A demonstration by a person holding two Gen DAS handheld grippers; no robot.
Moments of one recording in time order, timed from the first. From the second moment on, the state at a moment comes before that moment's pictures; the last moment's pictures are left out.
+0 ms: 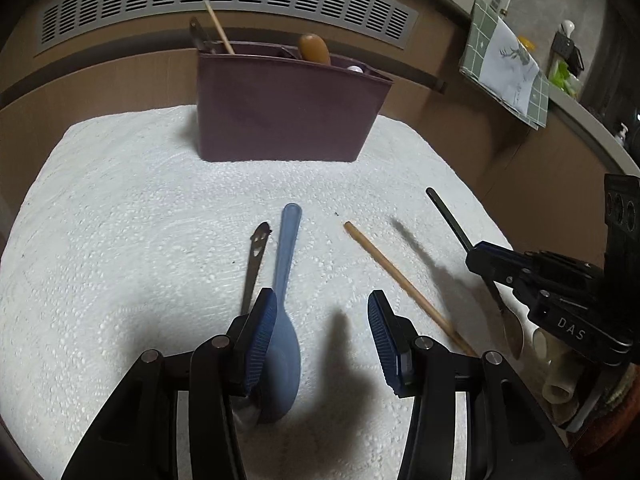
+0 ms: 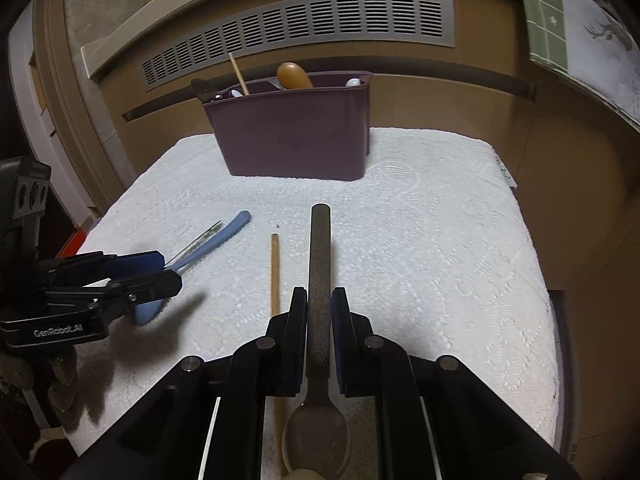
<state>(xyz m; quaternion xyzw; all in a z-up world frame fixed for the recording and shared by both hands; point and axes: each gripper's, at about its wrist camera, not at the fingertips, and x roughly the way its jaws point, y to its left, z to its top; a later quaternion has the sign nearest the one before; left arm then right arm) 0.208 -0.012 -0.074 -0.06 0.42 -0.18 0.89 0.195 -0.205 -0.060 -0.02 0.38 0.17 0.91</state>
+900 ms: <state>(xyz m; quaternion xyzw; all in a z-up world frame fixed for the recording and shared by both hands) 0.238 -0.032 -0.086 -0.02 0.49 -0.16 0.86 0.194 -0.223 -0.080 0.00 0.40 0.17 0.90</state>
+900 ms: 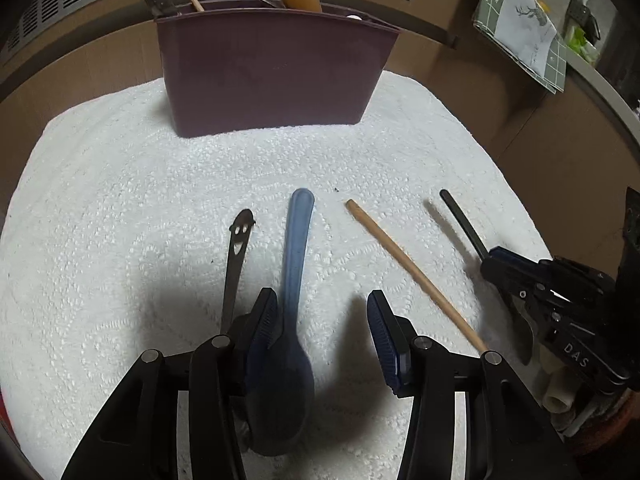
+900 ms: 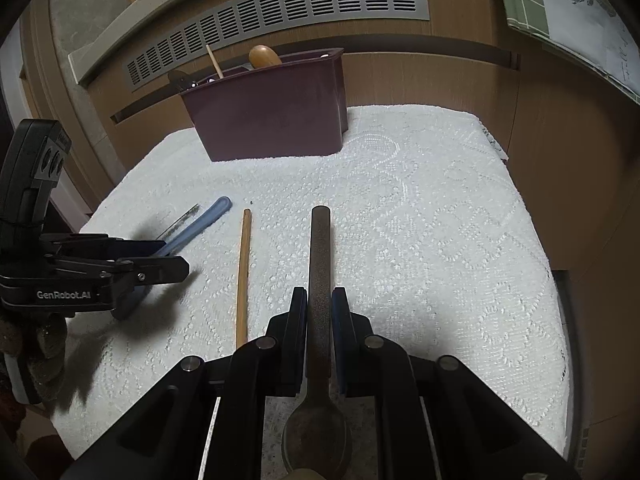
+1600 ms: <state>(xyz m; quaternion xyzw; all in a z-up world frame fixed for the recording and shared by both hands) 0.256 -0.047 -0.087 0.02 0.49 -0.16 0.86 0.241 -0.197 -0.089 -0.08 0.43 0.18 0.88</state>
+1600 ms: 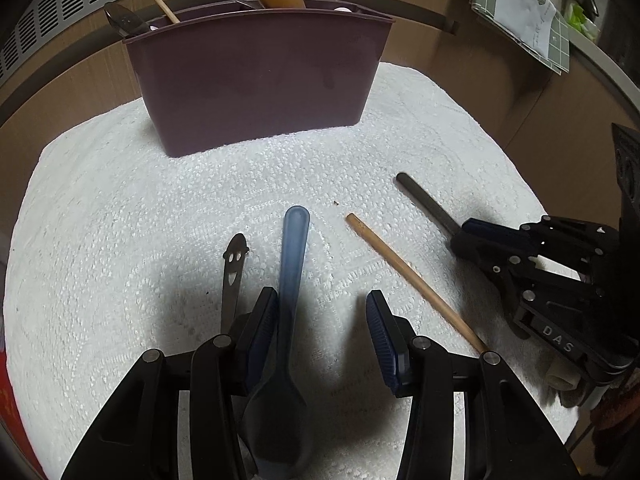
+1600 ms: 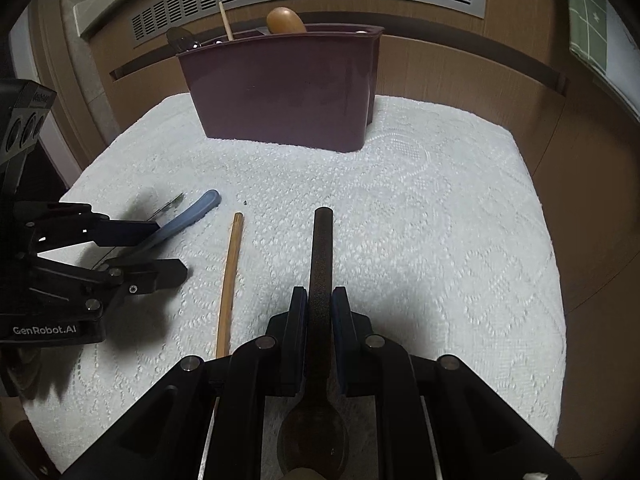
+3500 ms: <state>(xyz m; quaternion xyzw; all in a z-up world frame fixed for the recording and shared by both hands) 0.289 0.046 0.138 -0.11 0.19 -0.17 0.96 0.268 -0.184 0.149 0.02 0.07 0.21 0.97</state>
